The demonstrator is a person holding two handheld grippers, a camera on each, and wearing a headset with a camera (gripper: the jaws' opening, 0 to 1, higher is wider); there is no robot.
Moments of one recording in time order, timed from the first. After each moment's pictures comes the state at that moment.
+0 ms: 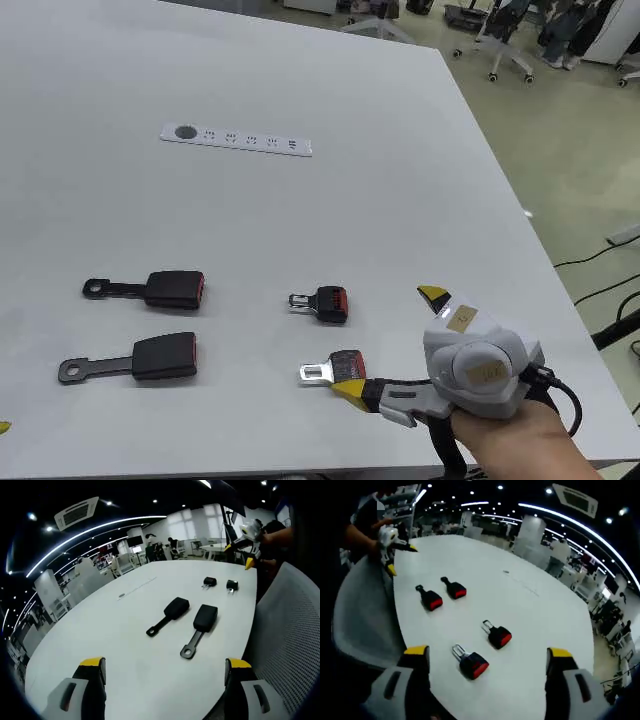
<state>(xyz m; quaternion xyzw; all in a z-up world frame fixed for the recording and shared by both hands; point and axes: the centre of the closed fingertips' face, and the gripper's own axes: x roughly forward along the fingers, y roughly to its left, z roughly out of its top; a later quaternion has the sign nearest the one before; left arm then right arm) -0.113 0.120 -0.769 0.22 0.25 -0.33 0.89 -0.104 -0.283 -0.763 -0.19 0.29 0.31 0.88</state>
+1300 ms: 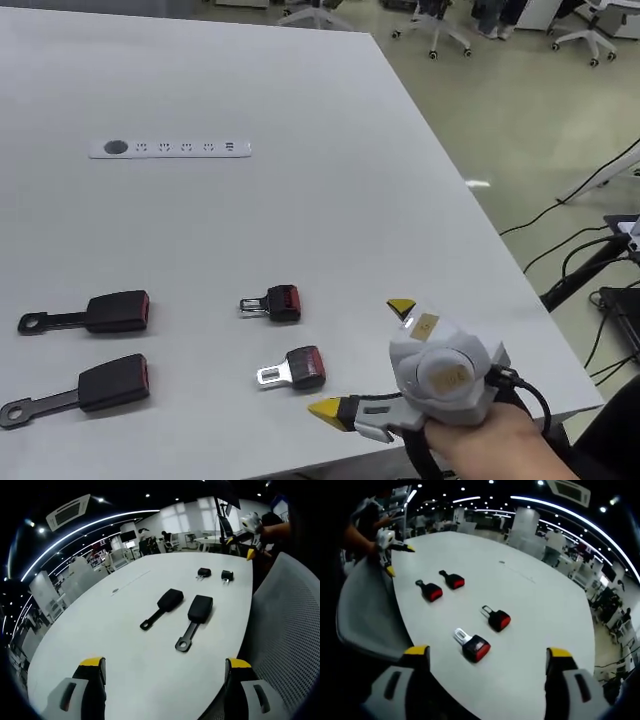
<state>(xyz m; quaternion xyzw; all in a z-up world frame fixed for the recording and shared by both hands) -0.116 0.119 -0.778 0.23 0.27 -0.33 0.87 -0.102 -0.292 -0.765 -0.21 0.31 0.31 0.87</state>
